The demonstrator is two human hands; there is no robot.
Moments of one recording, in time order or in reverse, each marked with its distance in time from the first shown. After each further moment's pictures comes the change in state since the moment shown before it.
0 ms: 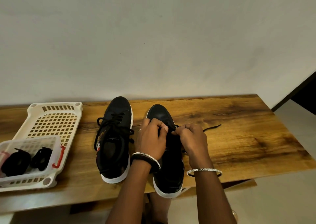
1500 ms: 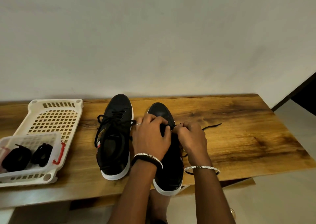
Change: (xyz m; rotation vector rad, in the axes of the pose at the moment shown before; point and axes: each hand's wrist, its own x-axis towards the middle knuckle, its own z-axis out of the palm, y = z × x) left_hand -0.009 0.010 -0.006 0.282 0.125 0.093; right_hand -0.003 -0.006 -0.002 -0.141 -0.017 -0.045
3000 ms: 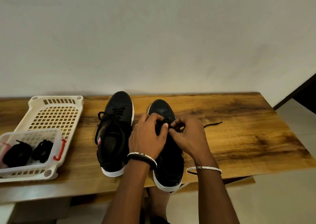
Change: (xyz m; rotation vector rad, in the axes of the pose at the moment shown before) left_hand -0.001 -0.020 0.001 -0.088 -0.022 -0.009; right_hand 0.006 0.009 0.000 -0.181 -0.081 -0.352
